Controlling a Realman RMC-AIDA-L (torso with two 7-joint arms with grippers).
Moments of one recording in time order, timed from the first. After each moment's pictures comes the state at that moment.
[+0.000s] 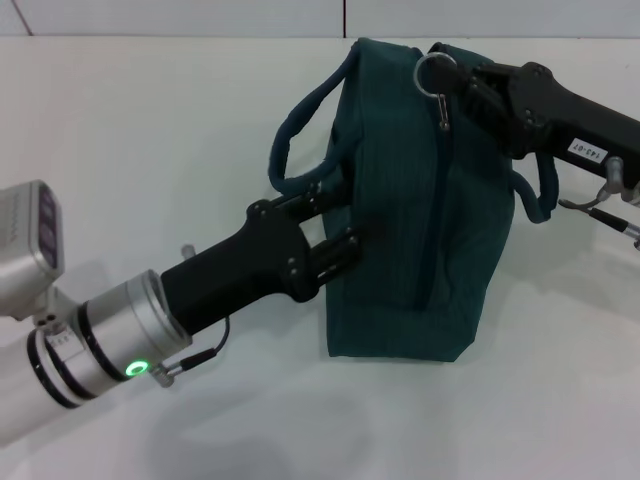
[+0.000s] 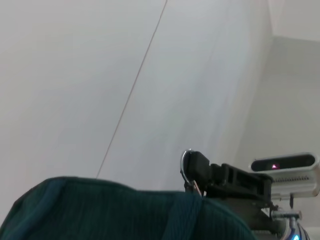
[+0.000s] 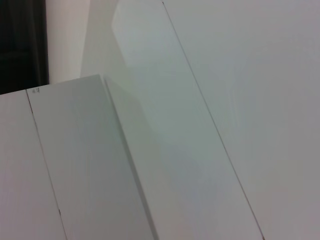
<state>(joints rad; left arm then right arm) -0.55 -2.11 0.87 -0.05 1.40 1.69 -0.81 0.59 2.02 -1.27 -0.39 -0.99 -1.54 1.19</state>
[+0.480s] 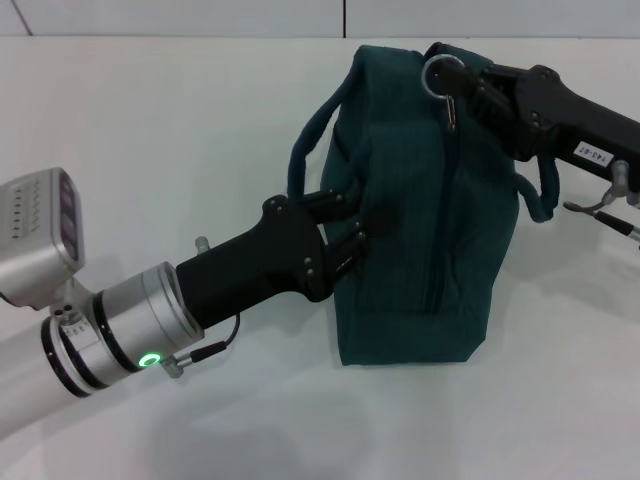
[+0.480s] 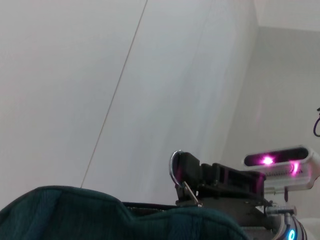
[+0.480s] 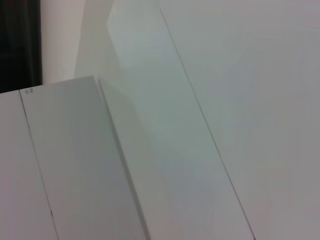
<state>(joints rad) -0.58 -2.11 0.88 -0.06 1.41 1.67 -0.78 0.57 2.02 -1.27 -0.39 -0.98 -1.54 1.18</state>
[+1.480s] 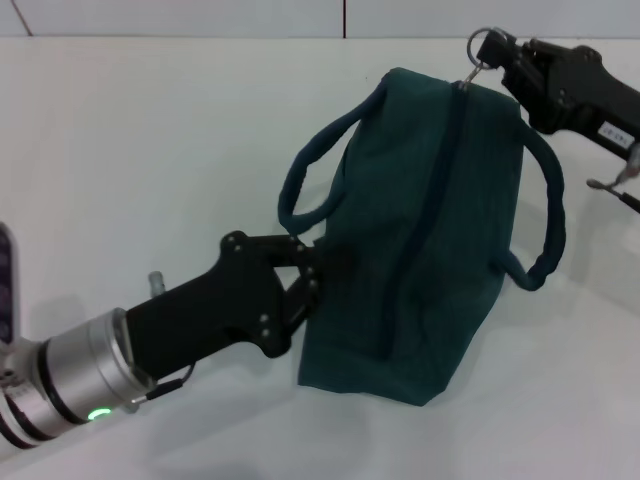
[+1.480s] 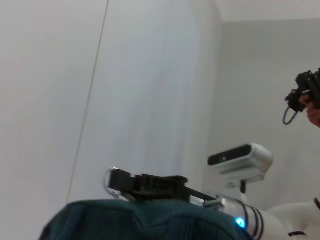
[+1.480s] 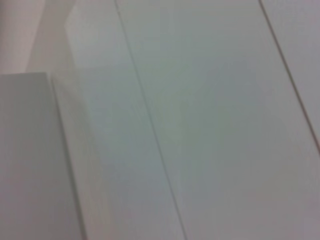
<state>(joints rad) -0.46 -2.10 0.88 0.03 1.48 1.79 -0.65 0.54 2.02 -1.21 -0.39 -0.94 -1.45 1.07</state>
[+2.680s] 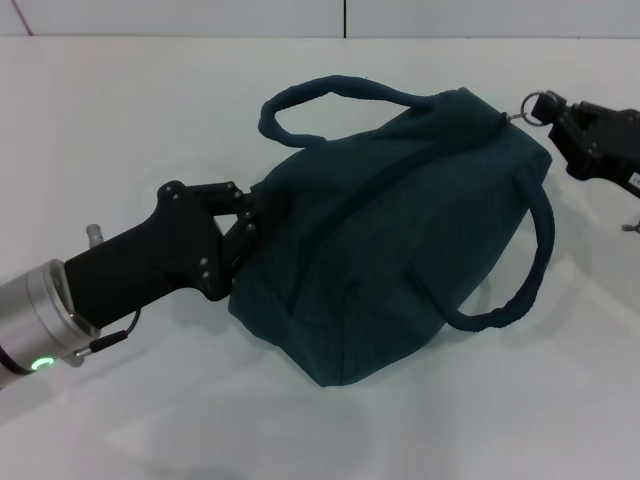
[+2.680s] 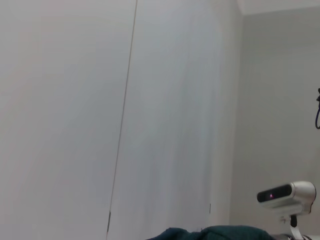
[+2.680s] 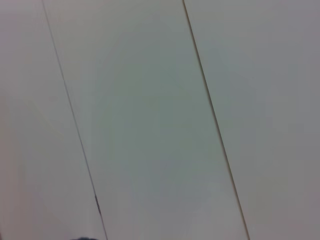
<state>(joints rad) -0.42 -2.06 0.87 0.20 1.43 1.77 -0.78 0.45 2.02 -1.19 -0.35 -0.95 -1.27 0.98</state>
